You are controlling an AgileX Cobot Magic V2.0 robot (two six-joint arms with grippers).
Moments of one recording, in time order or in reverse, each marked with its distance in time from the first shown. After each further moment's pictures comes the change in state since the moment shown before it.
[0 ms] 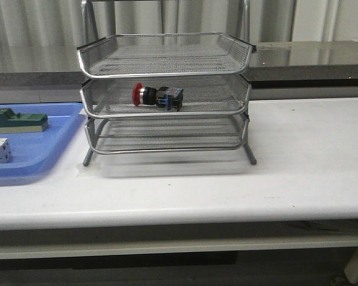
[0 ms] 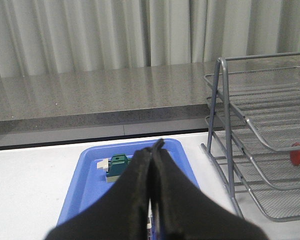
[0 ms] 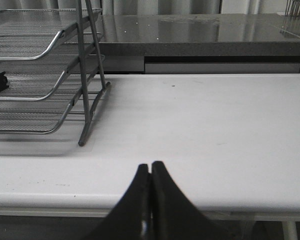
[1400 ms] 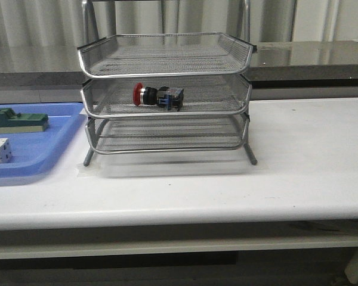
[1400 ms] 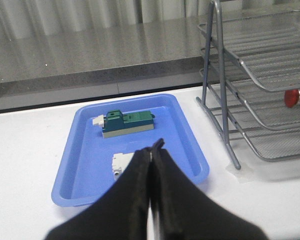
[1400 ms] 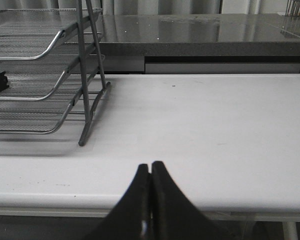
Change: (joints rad) left arm 0.000 -0.100 0.070 0.418 0.158 -0.378; right arm 0.000 0.000 0.000 0.000 0.000 0.000
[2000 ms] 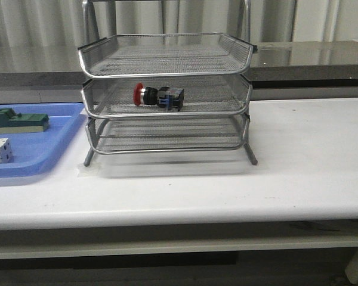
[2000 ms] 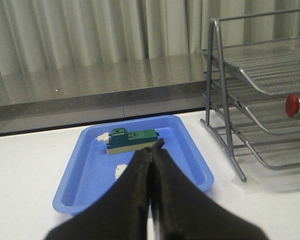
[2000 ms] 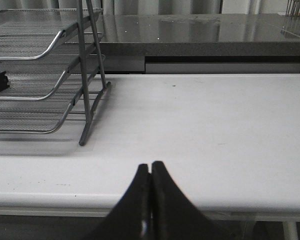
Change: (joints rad) left arm 0.000 -0.284 0.230 0.017 -0.114 -0.021; right arm 0.000 0.000 0.000 0.000 0.000 0.000
